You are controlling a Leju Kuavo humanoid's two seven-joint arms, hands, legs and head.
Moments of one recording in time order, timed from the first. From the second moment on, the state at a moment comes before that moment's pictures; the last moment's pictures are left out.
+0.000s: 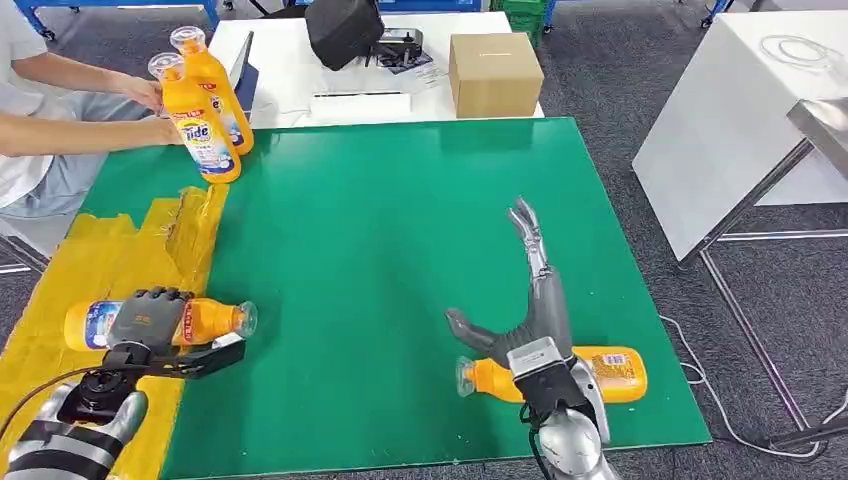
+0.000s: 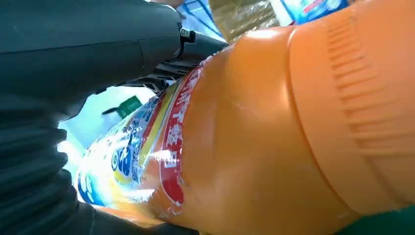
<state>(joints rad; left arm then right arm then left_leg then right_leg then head) -0.23 0.32 -0.20 -1.19 -1.47 0.00 0.09 0.00 0.11 0.30 -1.76 0.44 -0.15 -0.35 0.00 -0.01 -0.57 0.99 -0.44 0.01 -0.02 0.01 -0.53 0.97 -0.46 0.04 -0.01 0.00</state>
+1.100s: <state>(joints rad) -0.01 0.27 -0.14 -1.51 -0.92 0.23 -0.39 0.01 0.10 0.28 -1.75 0.46 -0.15 -0.34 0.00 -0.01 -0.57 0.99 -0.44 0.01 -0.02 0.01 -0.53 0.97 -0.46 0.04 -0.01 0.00</state>
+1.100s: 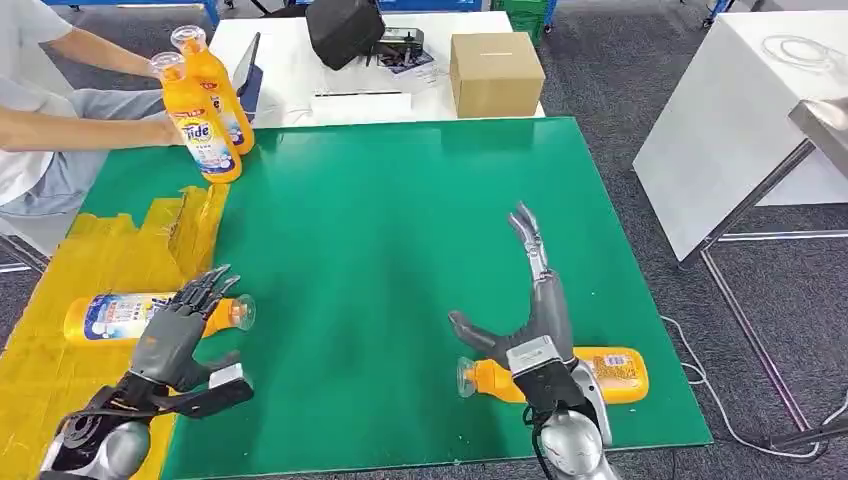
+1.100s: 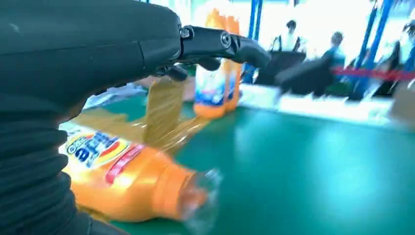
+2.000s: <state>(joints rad) 0.13 0.03 -0.03 -1.88 -0.56 0.13 -0.63 0.13 -0.20 0.43 -1.73 0.93 -0.04 -0.18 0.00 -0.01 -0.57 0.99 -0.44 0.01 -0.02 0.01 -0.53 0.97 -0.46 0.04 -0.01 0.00</state>
